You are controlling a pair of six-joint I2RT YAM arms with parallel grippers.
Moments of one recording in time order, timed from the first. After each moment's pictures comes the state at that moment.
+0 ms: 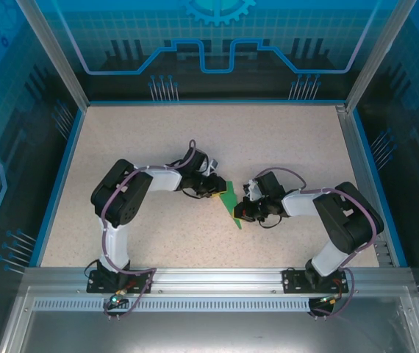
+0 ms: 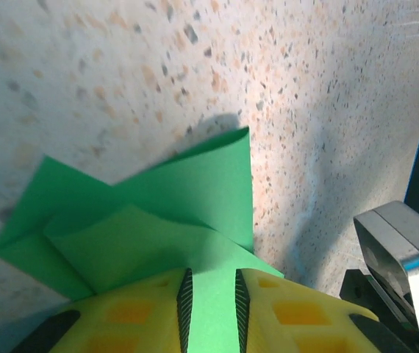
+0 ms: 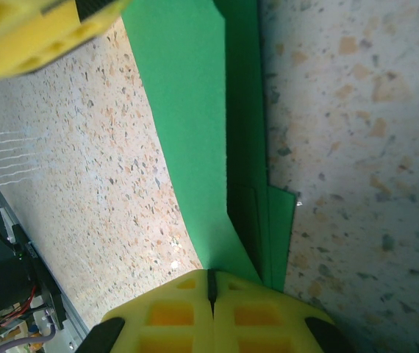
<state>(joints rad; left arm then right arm) -0.50 2.00 1.08 -0.02 0.61 -0.79 0.48 1.64 0.58 0.00 -0.63 0.68</state>
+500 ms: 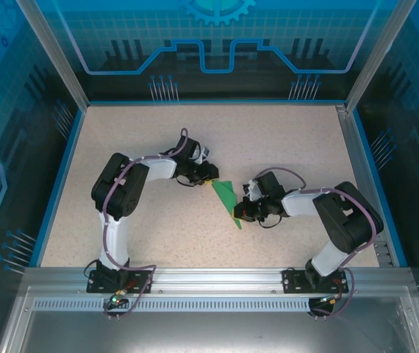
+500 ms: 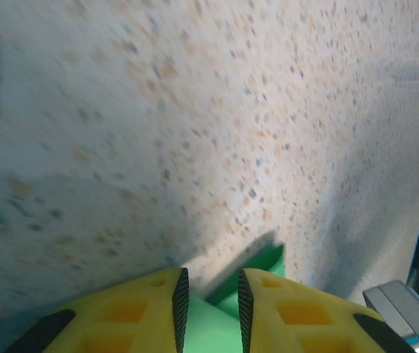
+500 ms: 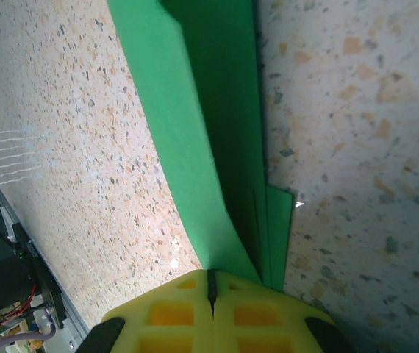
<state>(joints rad) -0.40 2.06 1.21 -0.13 0.58 -0.71 0.48 1.65 0.58 0.00 -0.63 0.68</state>
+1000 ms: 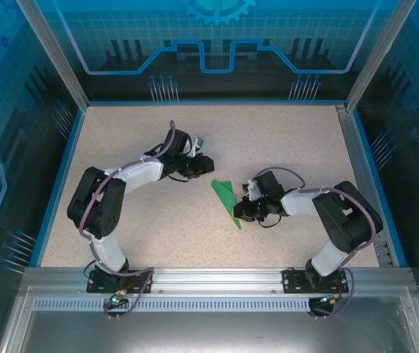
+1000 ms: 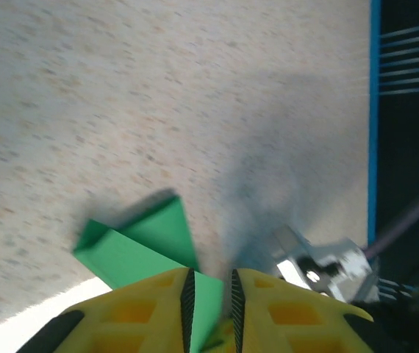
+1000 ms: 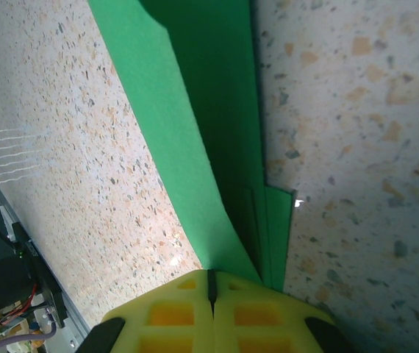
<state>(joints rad) -0.41 1.78 1.10 -0.16 0.60 -0.69 0.49 1.65 0.60 -0.02 -0.63 0.68</state>
